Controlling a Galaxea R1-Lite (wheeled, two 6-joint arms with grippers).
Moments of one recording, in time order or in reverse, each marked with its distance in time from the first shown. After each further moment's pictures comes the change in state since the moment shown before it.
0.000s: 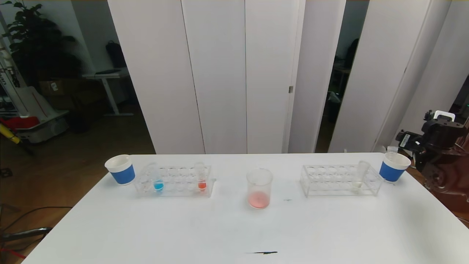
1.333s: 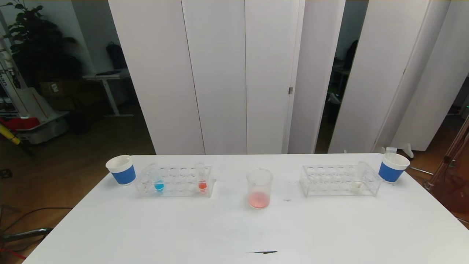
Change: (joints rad) left arm 0.000 0.000 0.000 0.000 0.000 0.000; right arm 0.040 -1.619 0.379 0.937 0.418 -0.188
